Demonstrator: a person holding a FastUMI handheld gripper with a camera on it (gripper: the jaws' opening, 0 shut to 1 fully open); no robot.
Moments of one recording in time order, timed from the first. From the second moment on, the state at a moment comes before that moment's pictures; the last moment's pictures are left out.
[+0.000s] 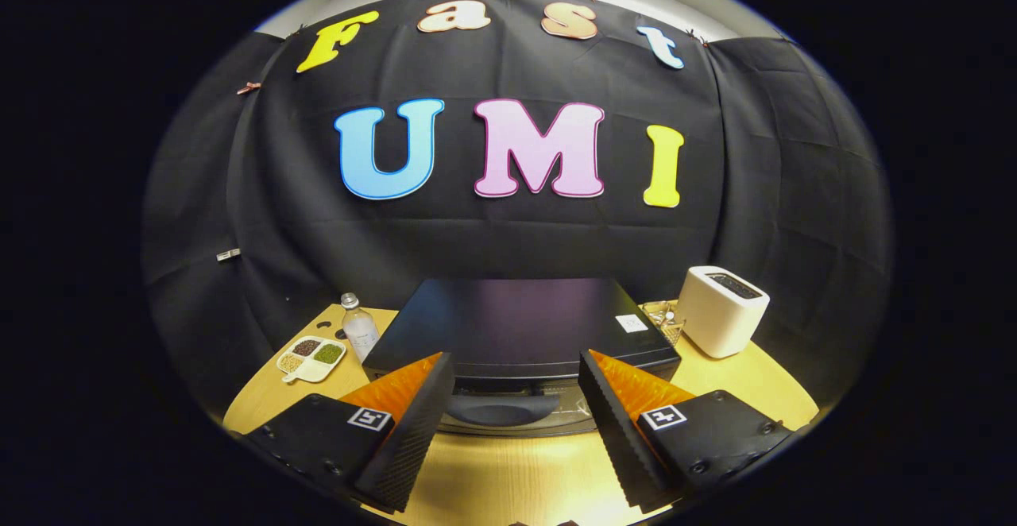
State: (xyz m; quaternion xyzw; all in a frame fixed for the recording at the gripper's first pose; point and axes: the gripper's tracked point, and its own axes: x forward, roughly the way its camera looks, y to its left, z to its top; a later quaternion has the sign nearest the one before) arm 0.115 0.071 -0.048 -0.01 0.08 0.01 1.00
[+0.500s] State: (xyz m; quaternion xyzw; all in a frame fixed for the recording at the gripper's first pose) arm 0.152 0.086 -0.109 -0.02 0.12 0.01 0.99
